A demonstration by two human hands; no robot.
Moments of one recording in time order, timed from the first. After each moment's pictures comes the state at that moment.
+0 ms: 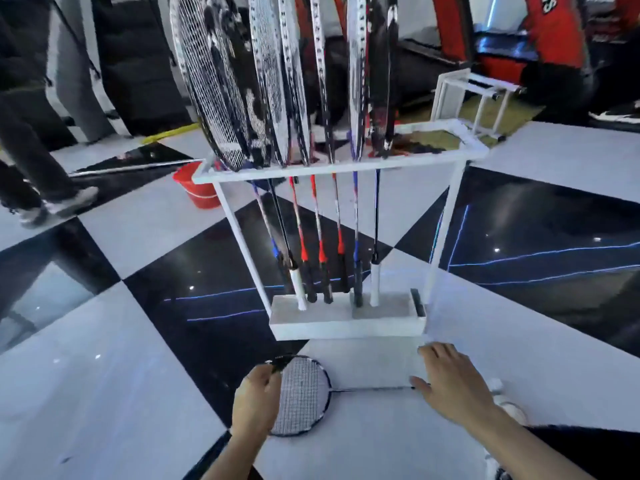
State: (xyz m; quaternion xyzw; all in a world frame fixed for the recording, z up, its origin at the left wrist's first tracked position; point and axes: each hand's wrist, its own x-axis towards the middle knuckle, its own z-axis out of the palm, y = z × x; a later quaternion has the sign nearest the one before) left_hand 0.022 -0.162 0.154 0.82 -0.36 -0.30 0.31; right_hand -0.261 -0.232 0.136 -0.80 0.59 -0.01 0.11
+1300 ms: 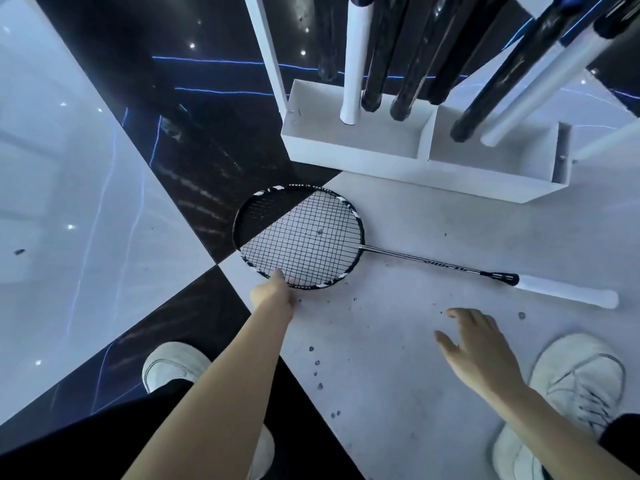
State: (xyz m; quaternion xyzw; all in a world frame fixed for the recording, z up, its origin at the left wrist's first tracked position) left_hand 0.064 -0.210 -0.099 0.79 0.27 -0.43 0.35; right_hand -0.222 -0.232 -0.063 -0.70 0.63 0.18 0.28
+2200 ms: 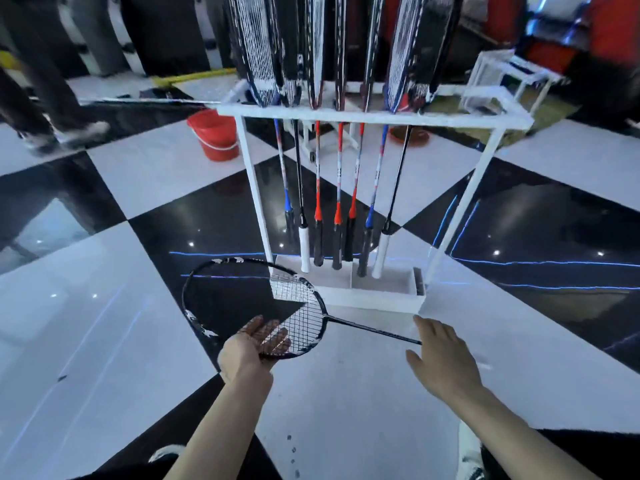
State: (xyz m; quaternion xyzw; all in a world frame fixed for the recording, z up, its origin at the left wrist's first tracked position) left_hand 0.013 -0.151 0.175 0.56 0.11 -0.49 0.65; right_hand -0.250 -0.215 0.141 -0.78 0.61 -0.01 0.11
